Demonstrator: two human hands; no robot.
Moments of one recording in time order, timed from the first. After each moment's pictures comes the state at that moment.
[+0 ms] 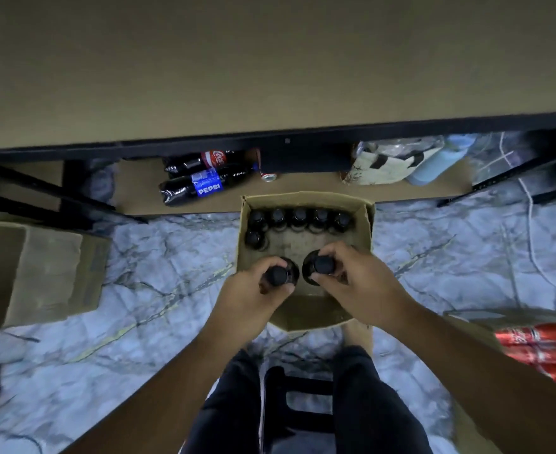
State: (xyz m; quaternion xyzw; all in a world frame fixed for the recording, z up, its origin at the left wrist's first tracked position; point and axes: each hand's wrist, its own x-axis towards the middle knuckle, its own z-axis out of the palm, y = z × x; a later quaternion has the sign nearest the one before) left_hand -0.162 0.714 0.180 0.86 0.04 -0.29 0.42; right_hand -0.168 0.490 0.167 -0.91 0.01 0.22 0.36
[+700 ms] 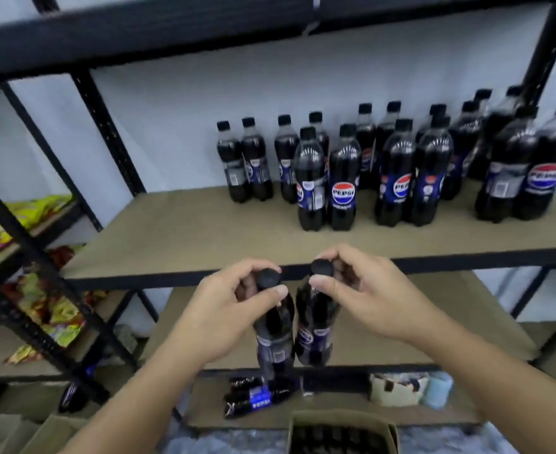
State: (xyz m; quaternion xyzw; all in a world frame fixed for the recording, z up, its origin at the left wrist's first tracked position) left_hand -0.100 0.771 0.682 0.86 -0.17 0.05 0.48; right_hand -0.099 0.529 0.669 -0.88 -0.19 -0.11 0.43
